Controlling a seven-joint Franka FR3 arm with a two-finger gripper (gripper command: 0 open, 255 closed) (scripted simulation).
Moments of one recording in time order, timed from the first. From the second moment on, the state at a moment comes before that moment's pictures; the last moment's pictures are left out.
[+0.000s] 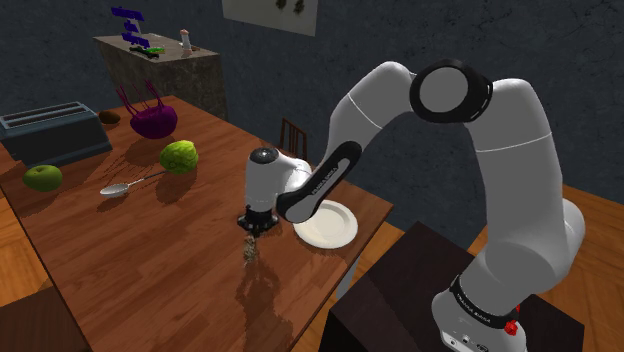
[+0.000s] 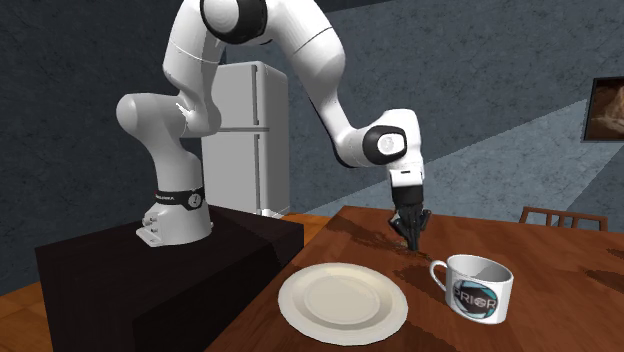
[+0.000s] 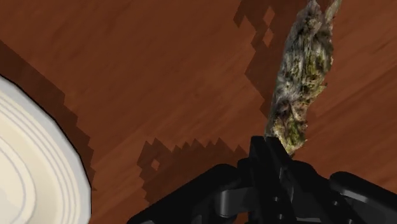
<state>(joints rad) -0.09 0.68 0.49 -1.97 -0.74 2.65 1.50</state>
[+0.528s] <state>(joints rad) -0.05 0.76 0.56 -1.84 -0.57 2.43 1.56</state>
